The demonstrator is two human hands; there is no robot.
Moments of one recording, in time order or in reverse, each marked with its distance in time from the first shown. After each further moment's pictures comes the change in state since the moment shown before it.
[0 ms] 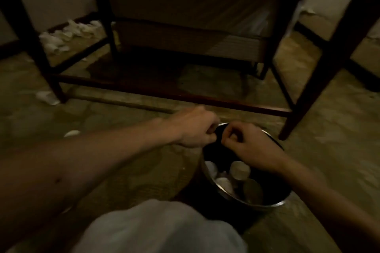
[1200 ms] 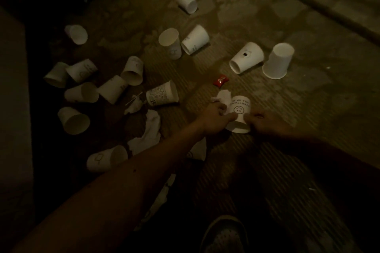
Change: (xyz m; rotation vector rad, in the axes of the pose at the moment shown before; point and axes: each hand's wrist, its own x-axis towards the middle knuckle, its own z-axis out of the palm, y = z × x) left_hand -0.332 -0.256 0.218 -1.179 0.470 -1.482; right_hand 0.129 -0.172 0.458 0.230 -0.884 0.171
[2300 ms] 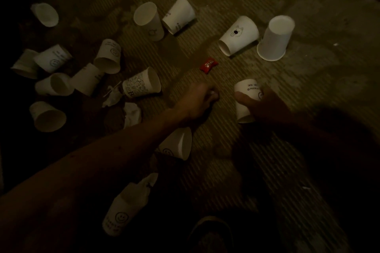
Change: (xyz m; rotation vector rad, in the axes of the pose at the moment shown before) left_hand 0.062 -0.015 -0.010 0.574 0.015 0.438; right_hand 0.032 0.007 -0.018 -0.002 0.176 0.033
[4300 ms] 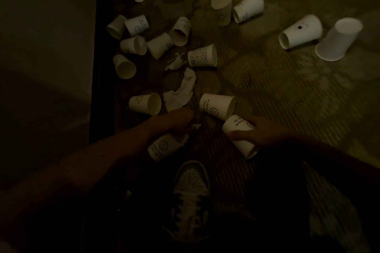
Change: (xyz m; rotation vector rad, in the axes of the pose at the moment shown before) left_hand -0.203 -0.044 -0.015 0.309 -0.279 -0.361; right_hand -0.112 0.012 0.056 -0.454 -0.621 -0.186
